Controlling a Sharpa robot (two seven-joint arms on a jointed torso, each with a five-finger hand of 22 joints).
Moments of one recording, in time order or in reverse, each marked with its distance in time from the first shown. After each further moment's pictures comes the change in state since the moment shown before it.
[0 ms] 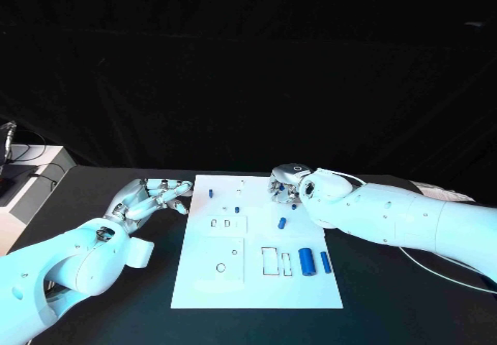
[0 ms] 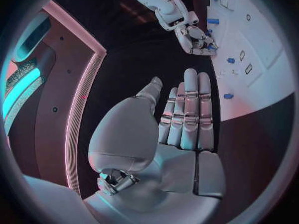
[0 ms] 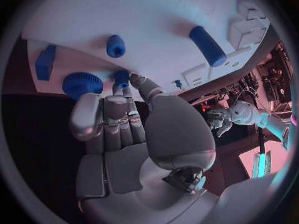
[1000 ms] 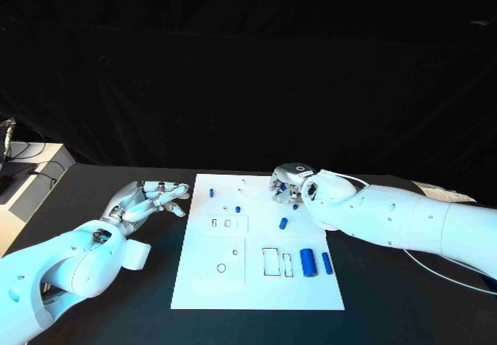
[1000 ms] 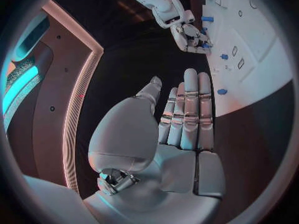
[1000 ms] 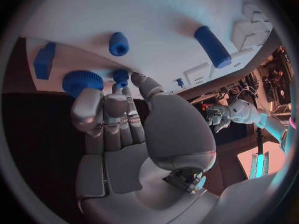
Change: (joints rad) left arm 0.000 0.001 0.000 -0.017 0.000 0.011 -0.013; left_hand 0.000 0.000 -0.014 0.000 0.000 -0.004 0.004 0.000 0.000 -0.003 0.004 0.000 0.000 0.000 0.000 0.004 -0.001 0.000 0.000 0.000 0.006 -0.004; right arm -0.002 -0.035 0.003 0.038 -0.013 -0.050 -0.012; right_hand 0.010 -0.011 -0.043 0.026 -0.012 -0.021 -0.001 0.000 0.000 -0.025 0.003 0.000 0.000 -0.004 0.003 -0.017 -0.023 0.017 0.028 0.004 -0.167 0.094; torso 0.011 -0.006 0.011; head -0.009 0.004
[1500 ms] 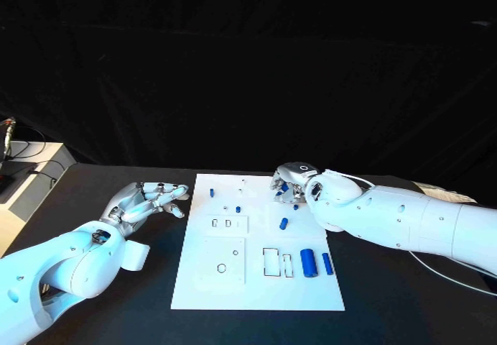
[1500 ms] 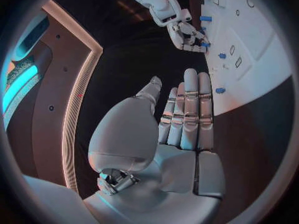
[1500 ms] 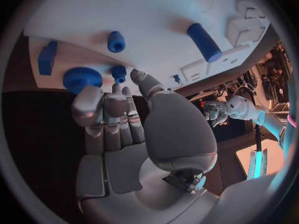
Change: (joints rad) left arm 0.000 0.000 0.000 -0.006 0.000 0.005 -0.005; left_hand 0.000 0.000 -0.006 0.000 0.000 0.000 0.000 0.000 0.000 0.000 0.000 0.000 0.000 0.000 0.000 0.006 -0.001 0.000 0.000 0.000 0.004 -0.003; right arm -0.002 -0.045 0.017 0.058 0.001 -0.014 0.000; right_hand 0.000 0.000 0.008 0.004 0.009 0.000 0.000 0.000 0.000 0.000 0.000 0.000 0.000 0.000 0.000 0.000 -0.004 -0.001 0.000 0.000 -0.076 0.026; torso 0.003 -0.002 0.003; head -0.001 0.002
